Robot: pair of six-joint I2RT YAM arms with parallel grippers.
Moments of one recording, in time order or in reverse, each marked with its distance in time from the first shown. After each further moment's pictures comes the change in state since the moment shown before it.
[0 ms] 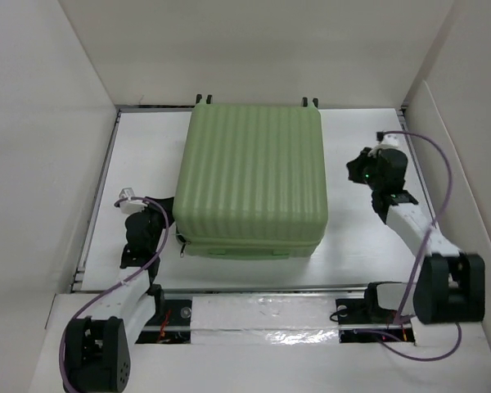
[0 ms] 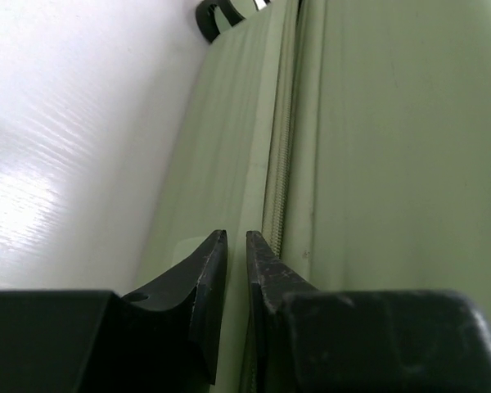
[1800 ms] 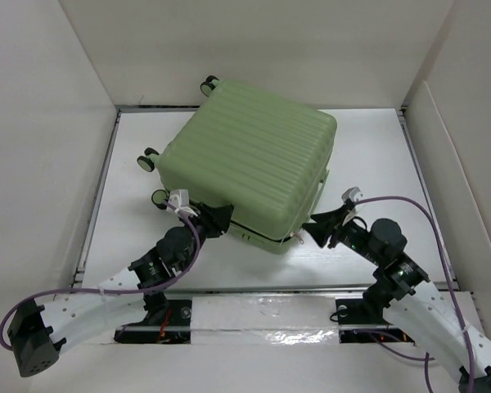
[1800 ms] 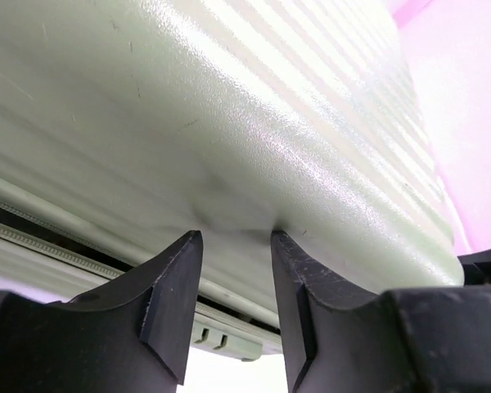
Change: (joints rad) left arm -0.941 -0.167 0.216 -0.269 -0.645 0.189; right arm 0.546 -0.741 -0.381 -0.152 -0.159 -0.071
